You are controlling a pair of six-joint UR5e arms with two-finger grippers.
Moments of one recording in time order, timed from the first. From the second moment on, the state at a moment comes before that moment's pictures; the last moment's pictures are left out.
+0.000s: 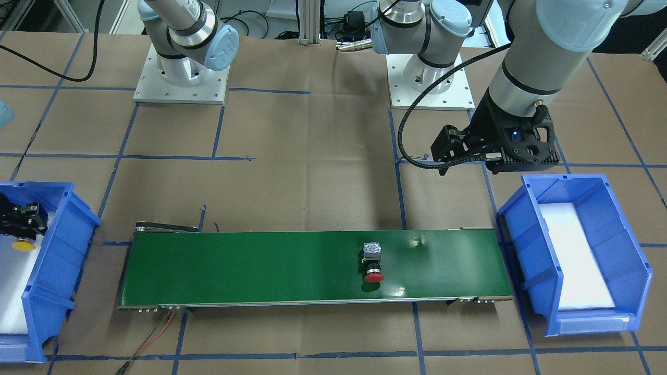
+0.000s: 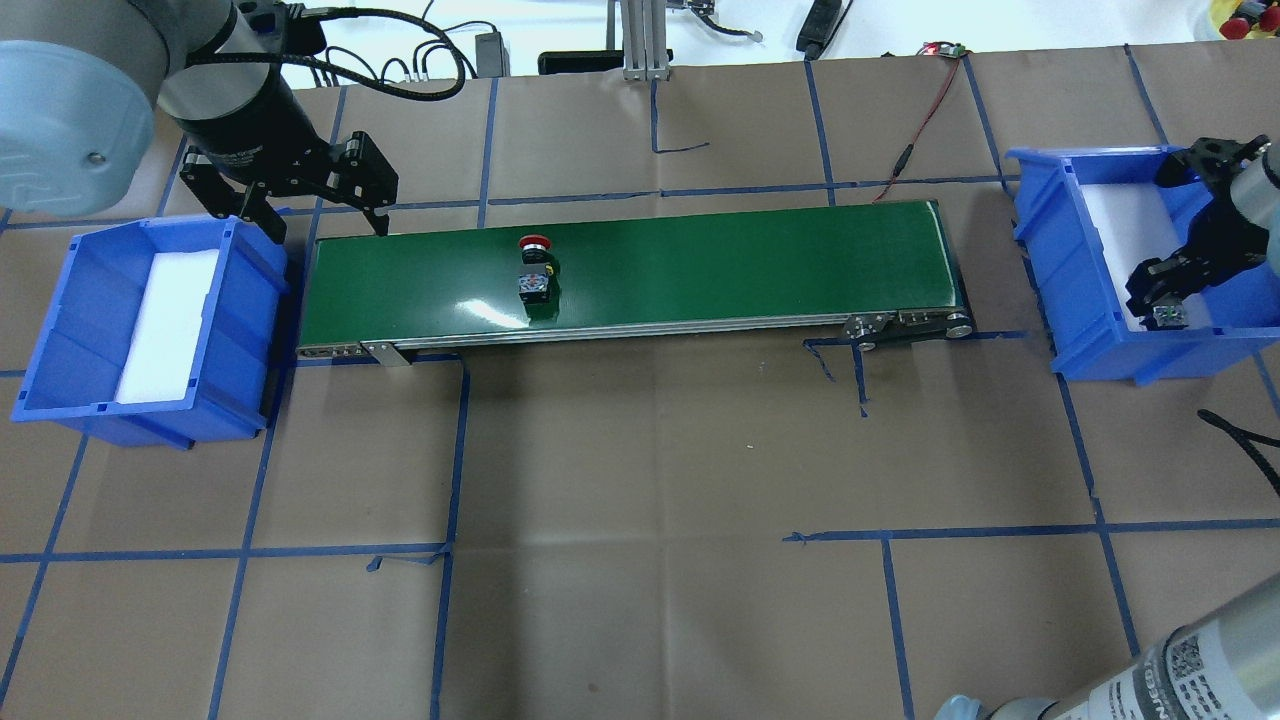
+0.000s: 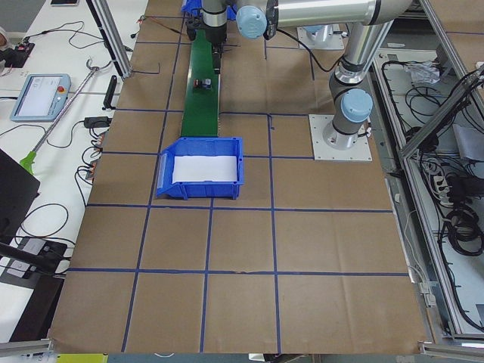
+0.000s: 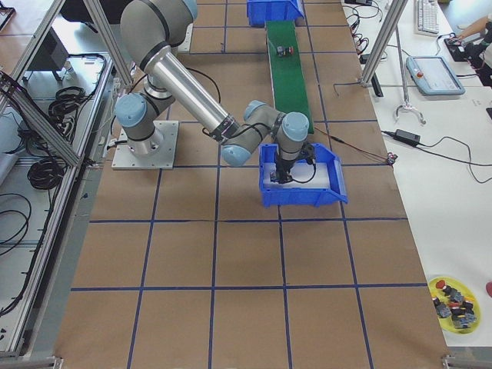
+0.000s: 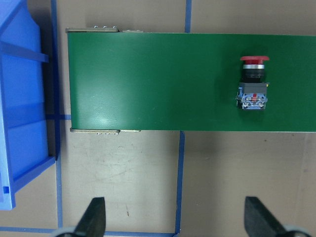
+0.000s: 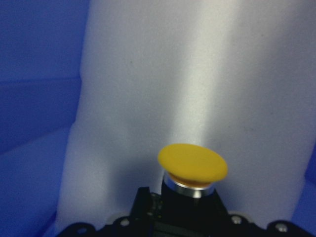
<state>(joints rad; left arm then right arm) -1.51 -1.66 -1.56 -1.48 1.58 0.02 0.99 -1.16 1.78 -2.13 -1.56 -0.81</state>
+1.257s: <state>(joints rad) -1.51 -1.65 -1.57 -1.48 1.58 0.02 1.00 -1.25 1.71 -2.12 -1.56 -0.78</state>
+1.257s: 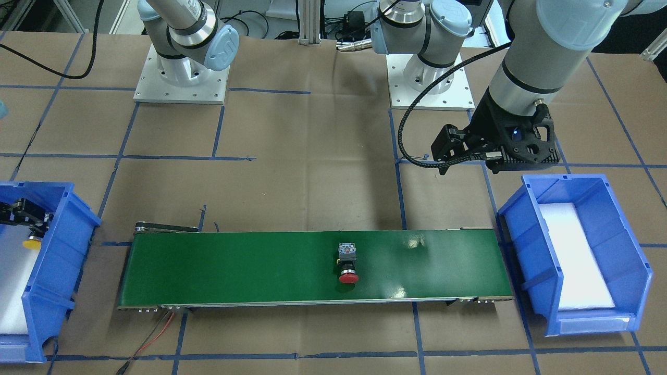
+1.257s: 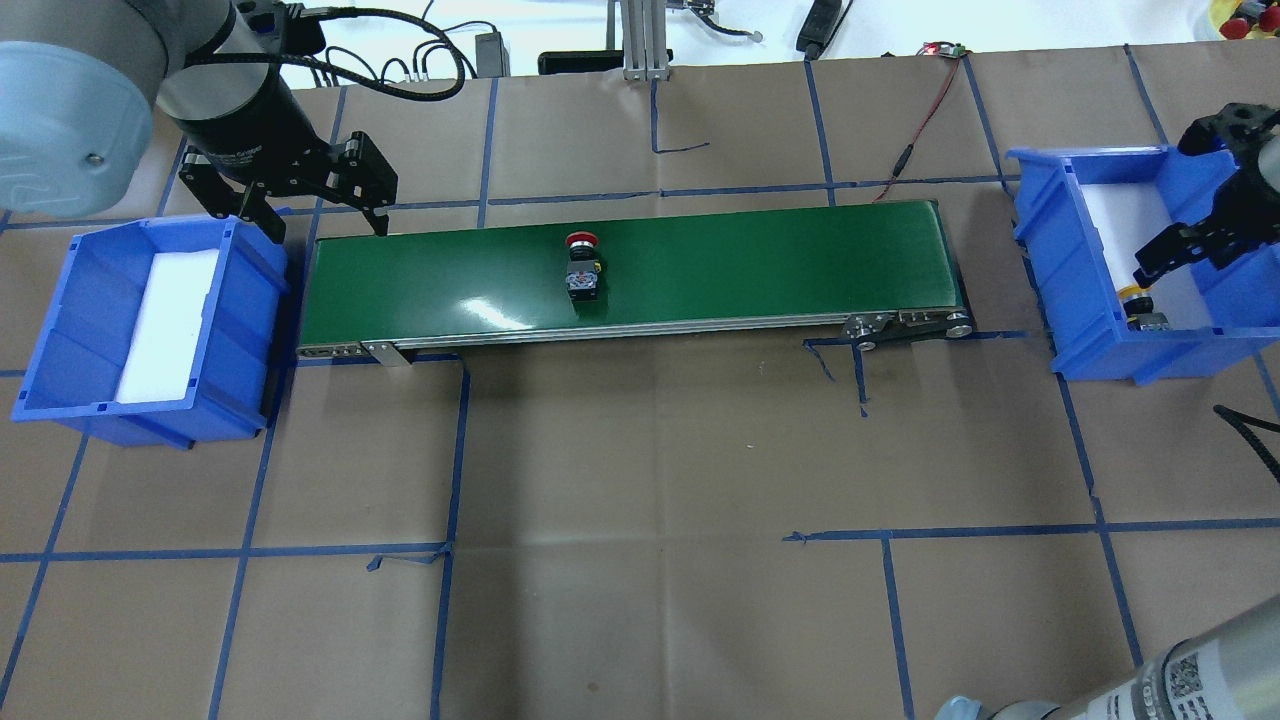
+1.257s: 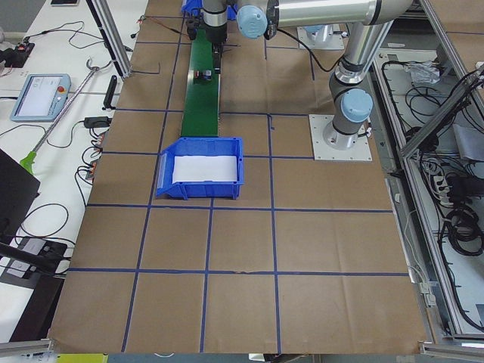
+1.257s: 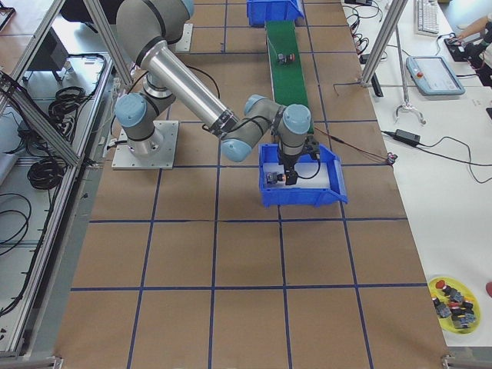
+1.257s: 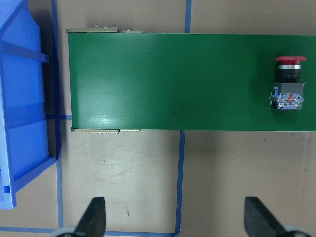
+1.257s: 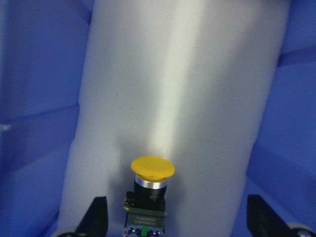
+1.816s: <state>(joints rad) -1.51 -1.66 -1.56 -1.48 1.57 0.04 1.13 -1.38 1.55 -1.93 -1.56 -0.62</state>
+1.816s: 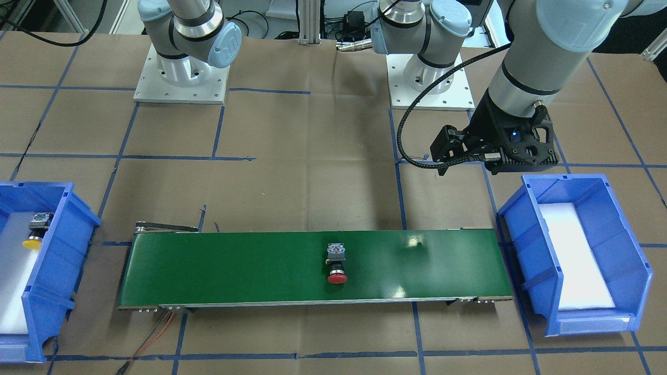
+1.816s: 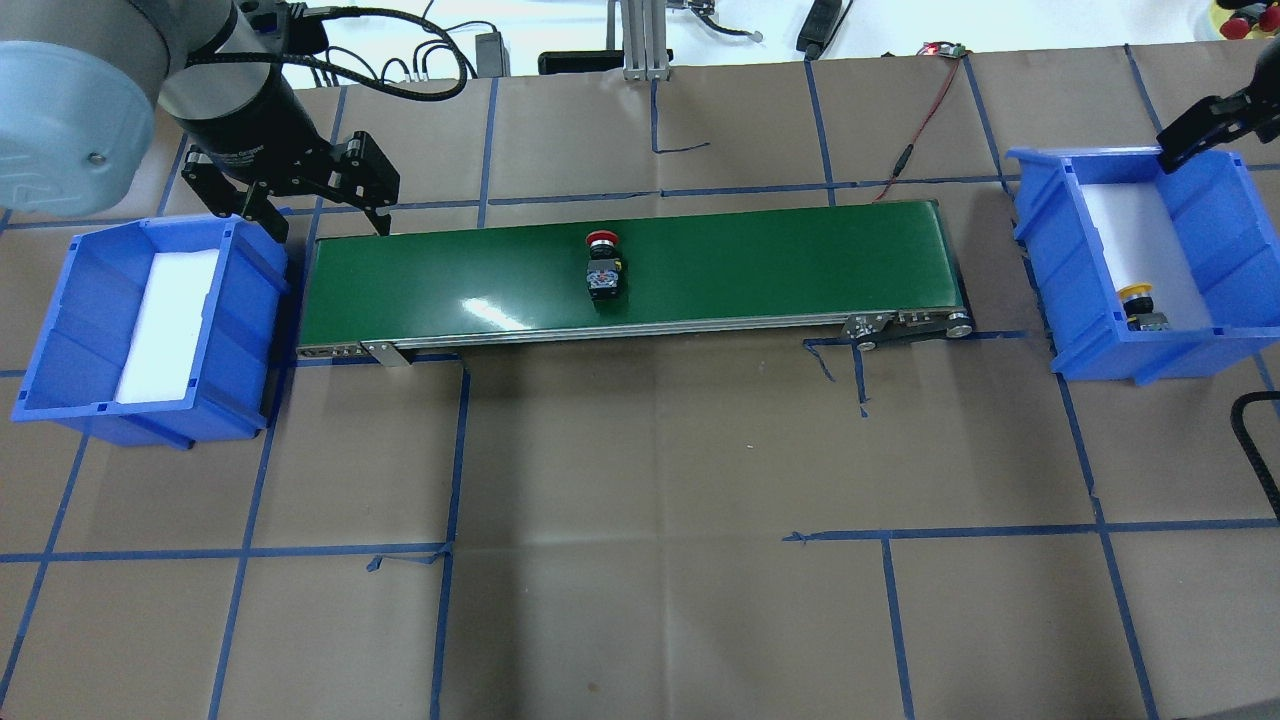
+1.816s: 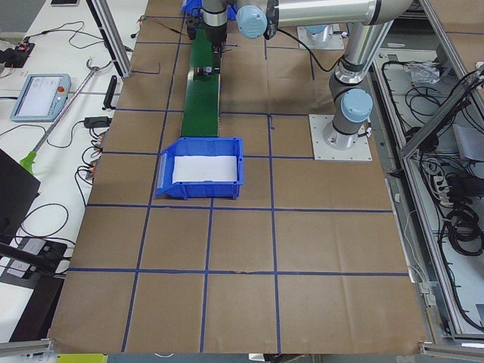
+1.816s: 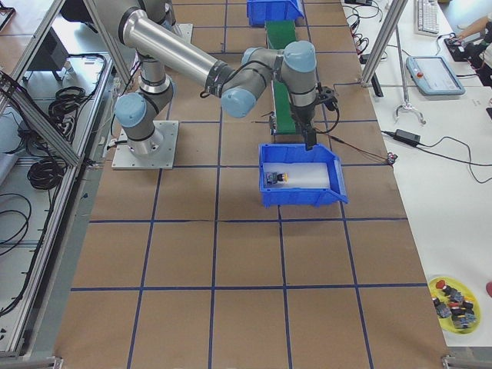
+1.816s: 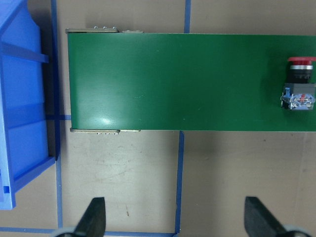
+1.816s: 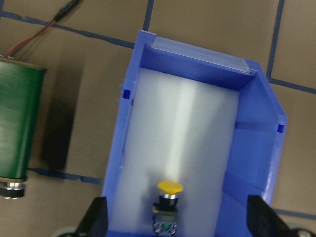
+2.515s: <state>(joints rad) -1.51 -1.67 -1.56 -1.48 1.57 0.10 1.48 -1.41 1.42 -1.60 -1.64 -0.08</state>
